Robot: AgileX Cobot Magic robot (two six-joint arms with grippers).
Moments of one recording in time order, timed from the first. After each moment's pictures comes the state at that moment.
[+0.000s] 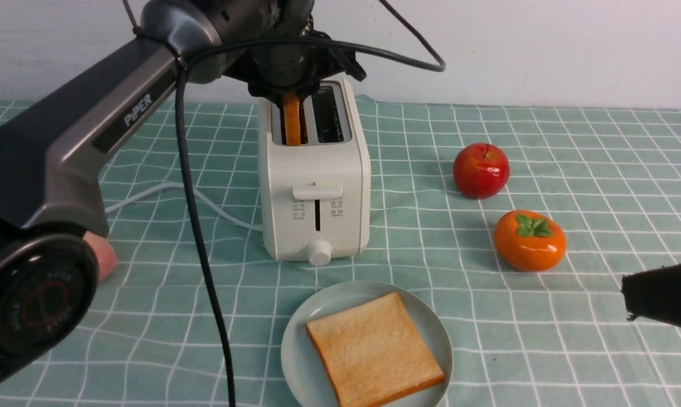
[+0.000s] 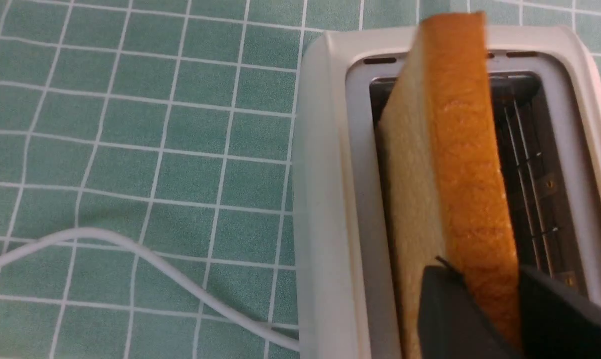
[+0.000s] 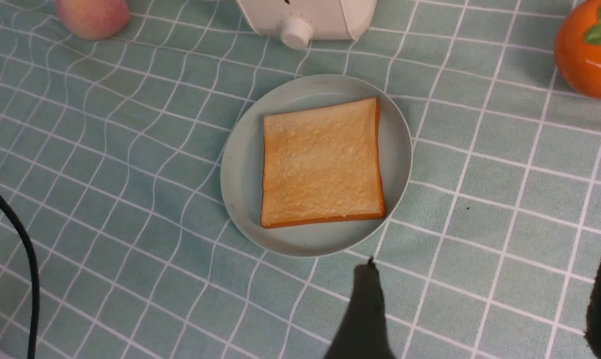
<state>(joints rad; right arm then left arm) 0.26 0.84 -0.96 0.41 0.97 -0.14 -0.48 2.16 -2.31 0.32 1.10 -0.65</state>
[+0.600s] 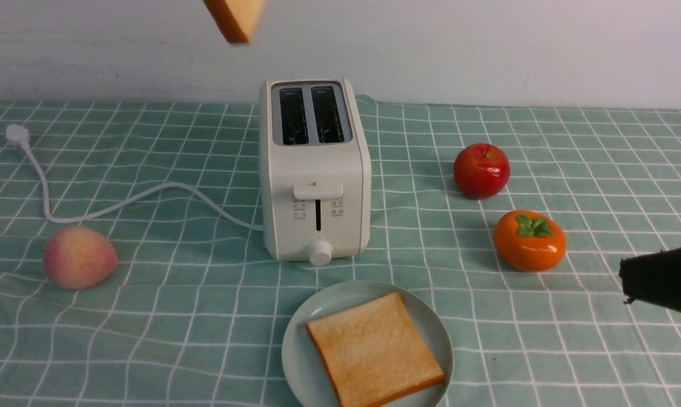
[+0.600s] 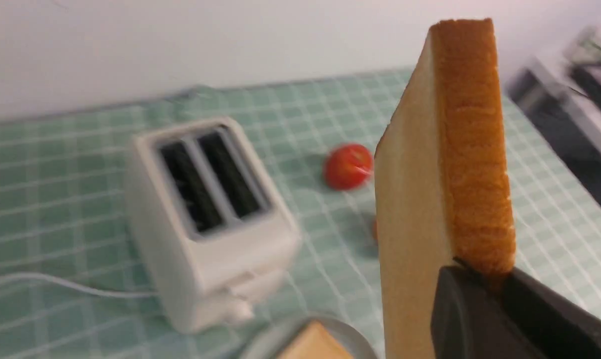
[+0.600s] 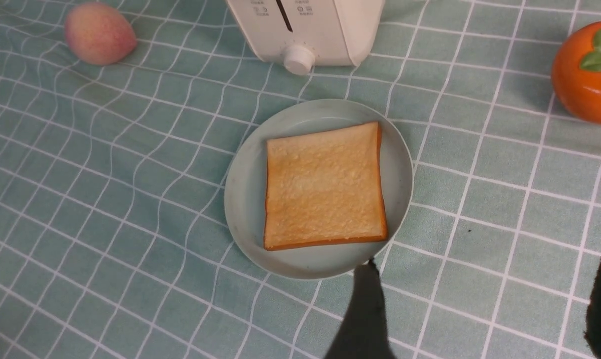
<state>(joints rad) 0.26 0.84 -0.96 0.41 0.93 -0.14 -0.47 1.32 -1.91 -0.23 1.16 -0.19</state>
